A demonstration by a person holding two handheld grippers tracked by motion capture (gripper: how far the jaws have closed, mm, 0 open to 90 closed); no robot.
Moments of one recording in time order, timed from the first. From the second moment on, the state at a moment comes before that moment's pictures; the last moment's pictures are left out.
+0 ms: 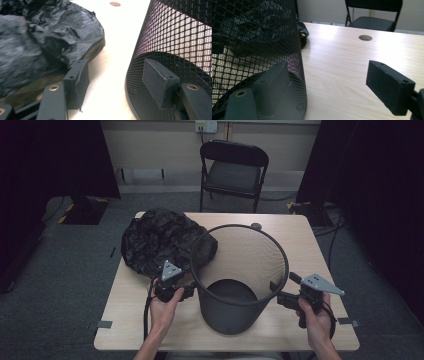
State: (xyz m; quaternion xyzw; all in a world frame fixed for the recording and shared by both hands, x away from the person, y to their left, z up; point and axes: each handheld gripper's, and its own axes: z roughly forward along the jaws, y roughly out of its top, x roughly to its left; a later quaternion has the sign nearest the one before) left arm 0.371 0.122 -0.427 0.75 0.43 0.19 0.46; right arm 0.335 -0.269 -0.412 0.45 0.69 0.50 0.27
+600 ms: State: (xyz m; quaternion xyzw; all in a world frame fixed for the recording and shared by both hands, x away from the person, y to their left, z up) left arm 0.399 0.064 -0.418 0.77 0.42 0.18 0.44; right arm 0.326 -0.313 -0.411 0.49 0.66 0.49 0.30
